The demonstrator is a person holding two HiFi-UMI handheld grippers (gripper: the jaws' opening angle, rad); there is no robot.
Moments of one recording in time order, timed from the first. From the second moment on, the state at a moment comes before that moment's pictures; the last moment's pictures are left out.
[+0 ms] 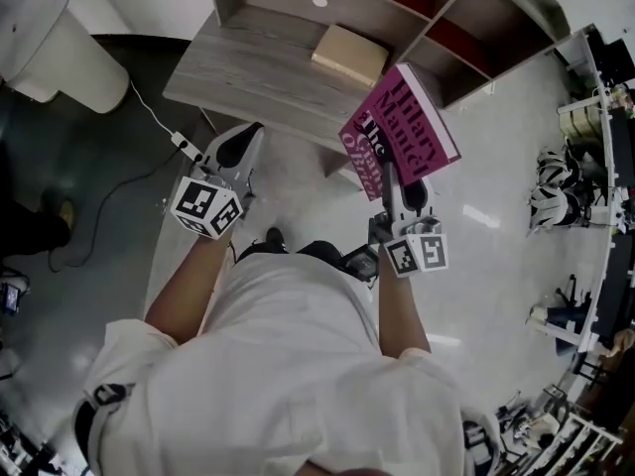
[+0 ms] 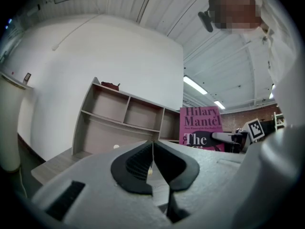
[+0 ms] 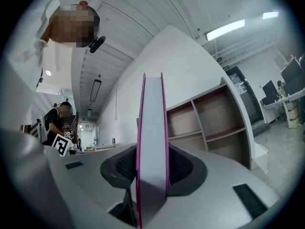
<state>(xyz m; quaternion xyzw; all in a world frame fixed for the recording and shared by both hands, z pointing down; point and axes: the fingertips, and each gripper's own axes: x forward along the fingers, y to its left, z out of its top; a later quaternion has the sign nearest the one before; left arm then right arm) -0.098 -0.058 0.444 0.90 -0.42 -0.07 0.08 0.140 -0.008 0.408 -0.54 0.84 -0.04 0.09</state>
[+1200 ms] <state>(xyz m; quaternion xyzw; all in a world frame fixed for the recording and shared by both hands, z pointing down) -0.055 -0.304 0.420 0.92 -0.39 -0.06 0.07 0.187 -0.265 0.373 -0.48 0.67 -0.28 0.48</state>
